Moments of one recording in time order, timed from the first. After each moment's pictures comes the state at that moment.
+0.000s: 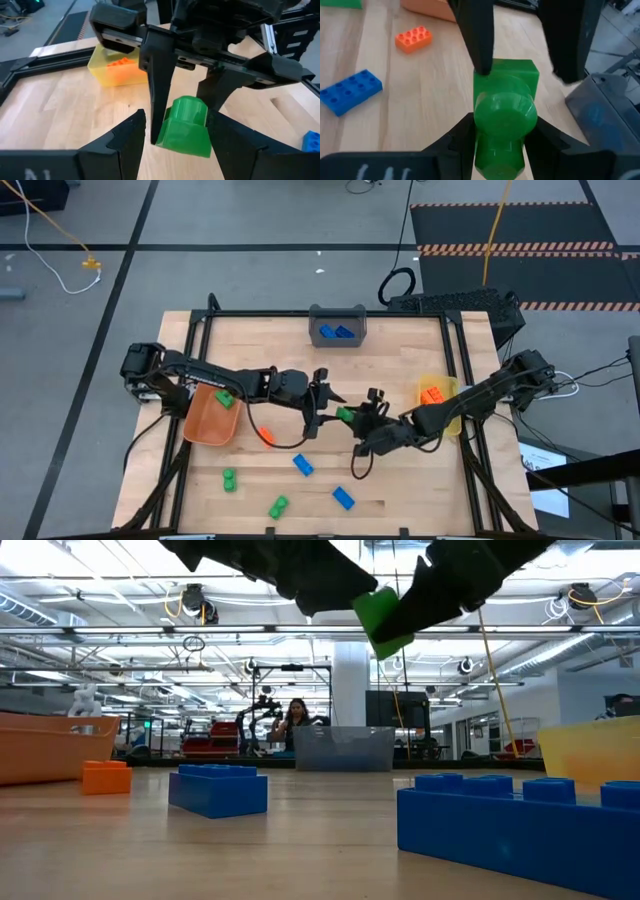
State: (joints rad) left arm -0.08 1.65 1.08 0.17 0.05 0.15; right arm 0.40 1.52 0.90 -0.11 0.71 0.18
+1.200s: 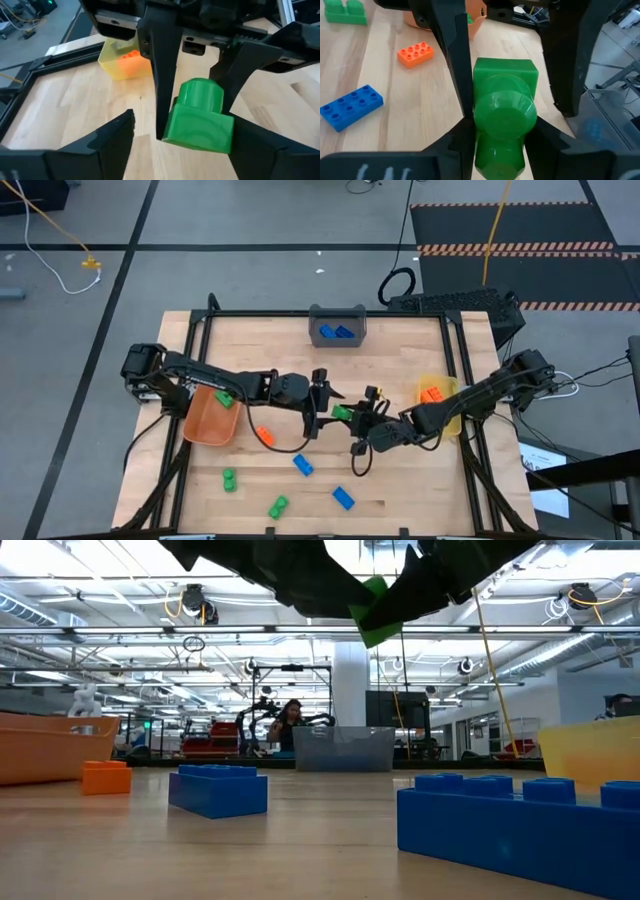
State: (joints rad) left arm -0.10 1.66 1.08 0.15 -0.03 0.22; right arm 0.39 1.51 0.90 -0.04 0.71 0.12
